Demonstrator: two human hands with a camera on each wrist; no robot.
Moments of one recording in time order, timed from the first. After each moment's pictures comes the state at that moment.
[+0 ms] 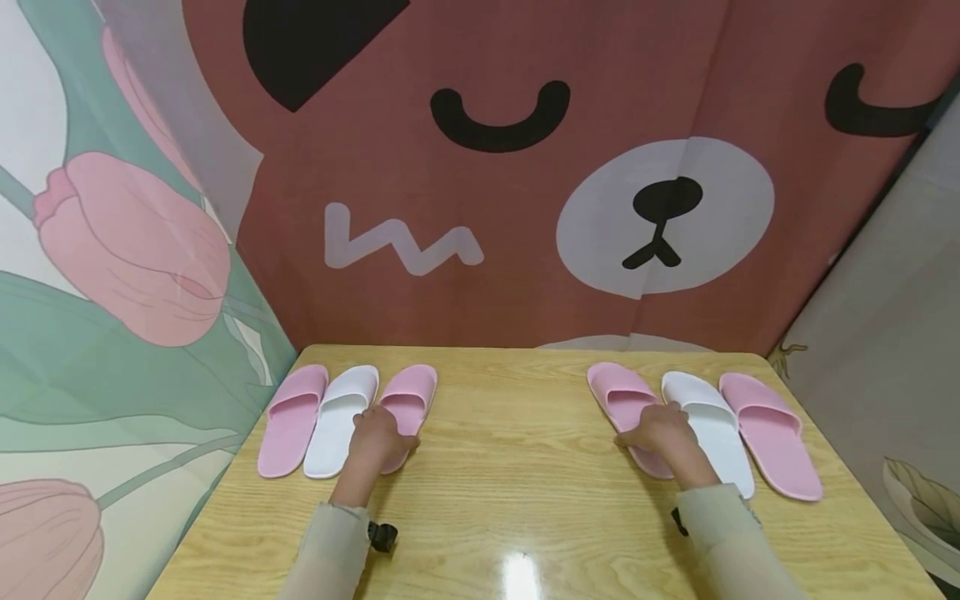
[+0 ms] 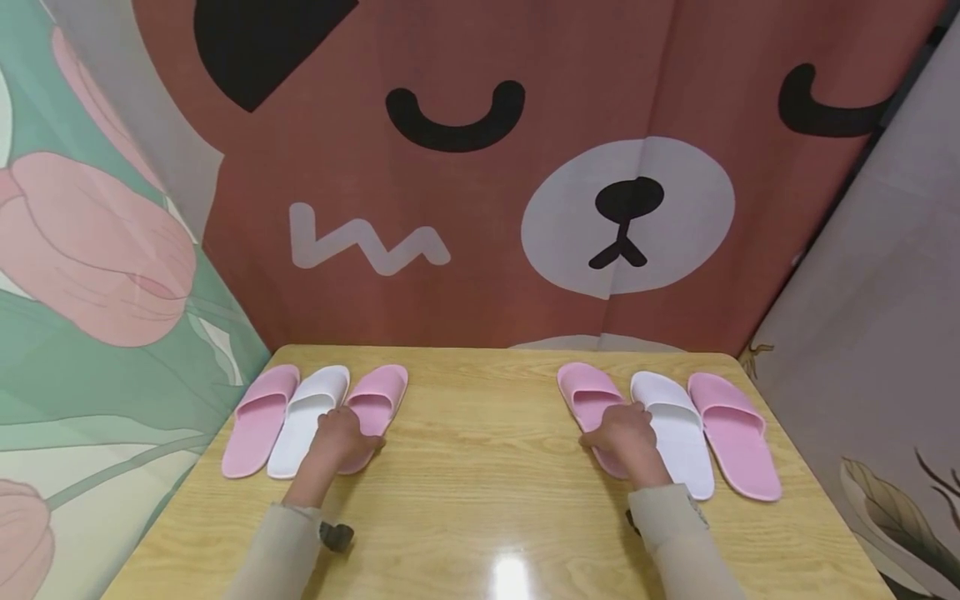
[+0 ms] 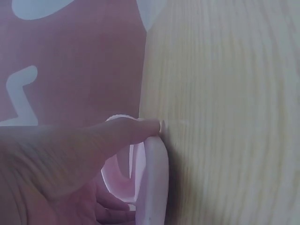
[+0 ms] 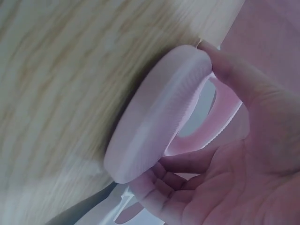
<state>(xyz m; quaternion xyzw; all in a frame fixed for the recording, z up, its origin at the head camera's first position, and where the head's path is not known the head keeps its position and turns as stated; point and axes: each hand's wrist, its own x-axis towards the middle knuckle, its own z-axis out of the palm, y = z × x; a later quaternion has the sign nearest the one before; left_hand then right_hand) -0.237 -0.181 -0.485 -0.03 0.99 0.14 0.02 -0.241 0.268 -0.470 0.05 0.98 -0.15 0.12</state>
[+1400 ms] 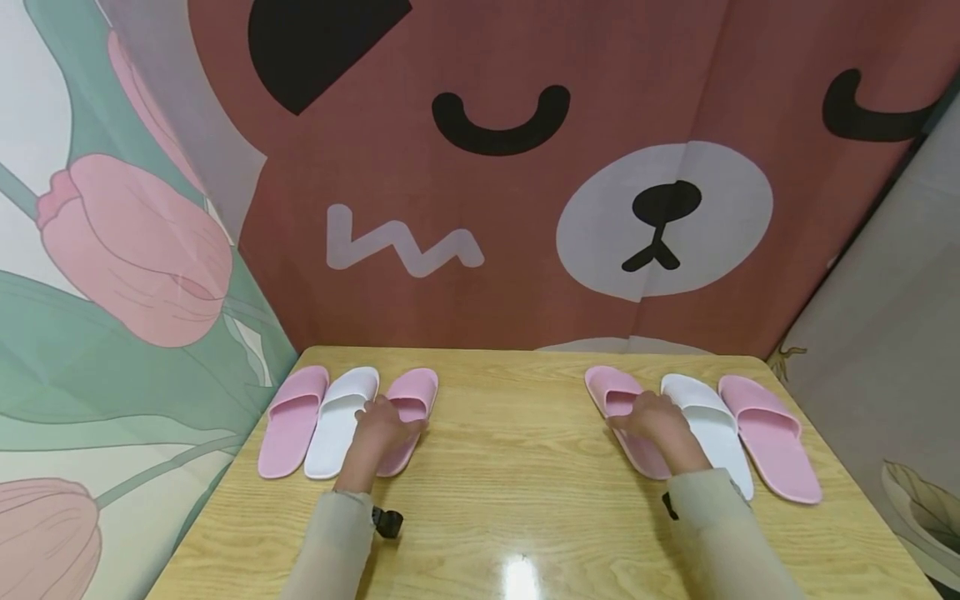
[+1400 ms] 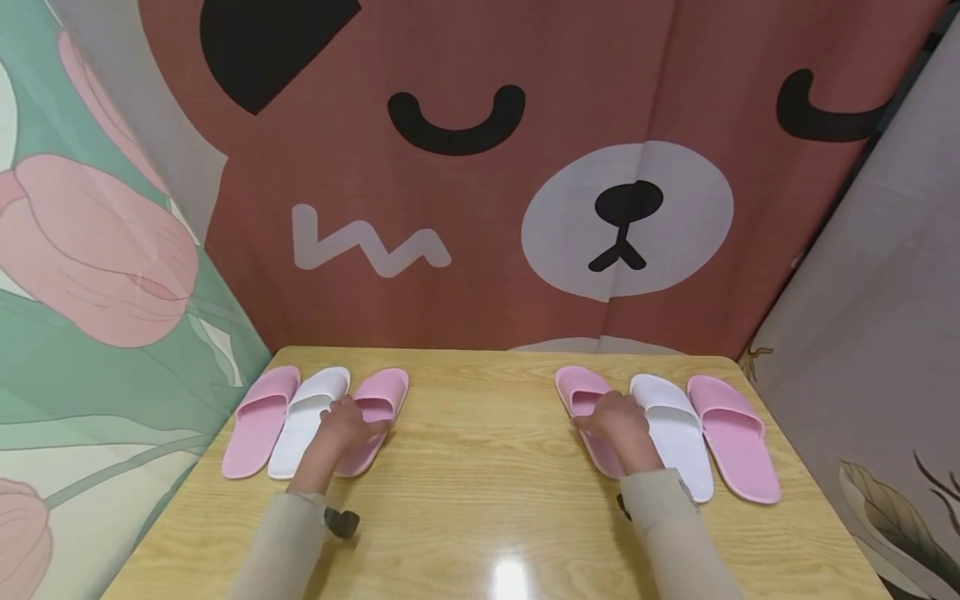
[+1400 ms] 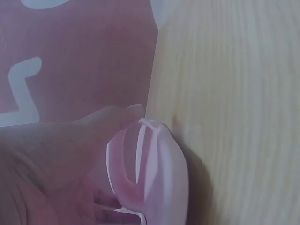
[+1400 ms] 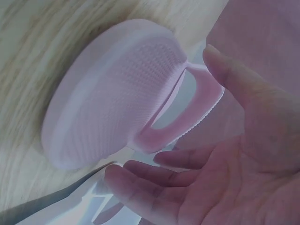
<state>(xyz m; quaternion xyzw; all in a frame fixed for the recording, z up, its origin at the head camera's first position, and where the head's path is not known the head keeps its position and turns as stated) -0.254 -0.177 -0.476 -0.08 0.97 0.21 0.06 -0.257 0.260 -0.454 0.04 0.98 -0.14 0.13</state>
